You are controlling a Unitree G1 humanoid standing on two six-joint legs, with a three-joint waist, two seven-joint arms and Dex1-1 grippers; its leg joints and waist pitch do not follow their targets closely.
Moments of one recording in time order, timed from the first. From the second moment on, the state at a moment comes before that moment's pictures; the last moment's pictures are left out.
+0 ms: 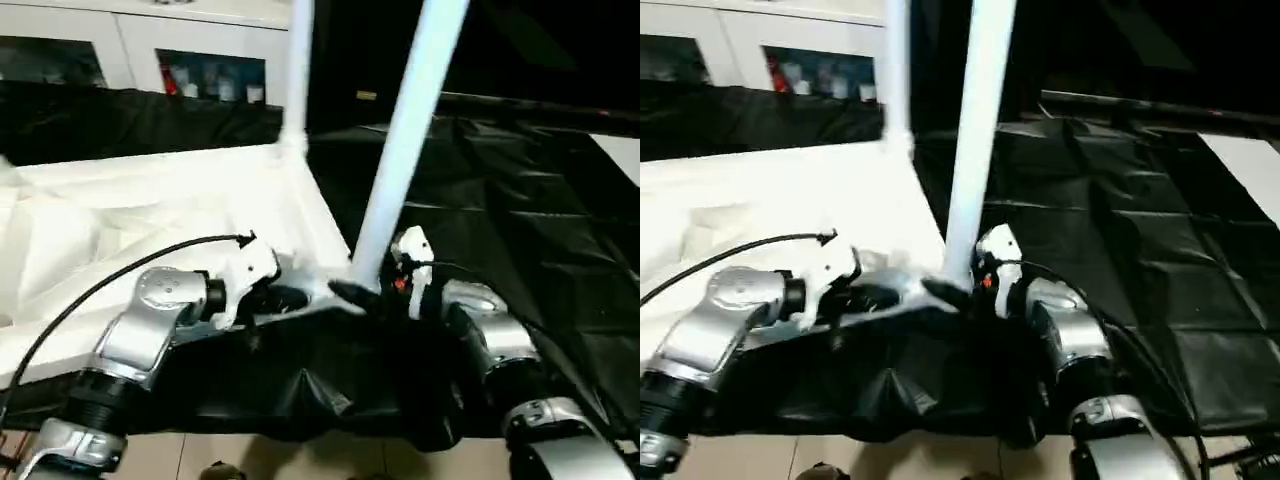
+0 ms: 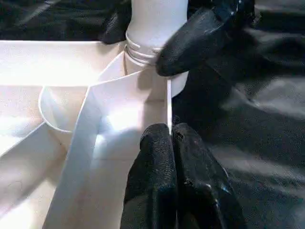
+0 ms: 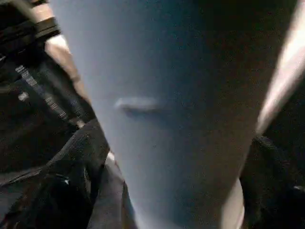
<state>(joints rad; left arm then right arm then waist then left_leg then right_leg) -0.41 0.45 -0.21 0.23 -0.03 0.25 -1.14 -0.54 -0.18 0.06 0.74 0.15 0.02 1.08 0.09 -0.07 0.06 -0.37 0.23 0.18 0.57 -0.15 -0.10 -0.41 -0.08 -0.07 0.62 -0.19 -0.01</state>
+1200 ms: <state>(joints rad) -0.48 0.51 -0.29 0.32 0.02 0.17 -1.18 -0.54 -0.17 0.09 0.74 0.15 -0.01 1.08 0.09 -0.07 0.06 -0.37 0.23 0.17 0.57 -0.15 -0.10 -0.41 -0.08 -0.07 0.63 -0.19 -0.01</state>
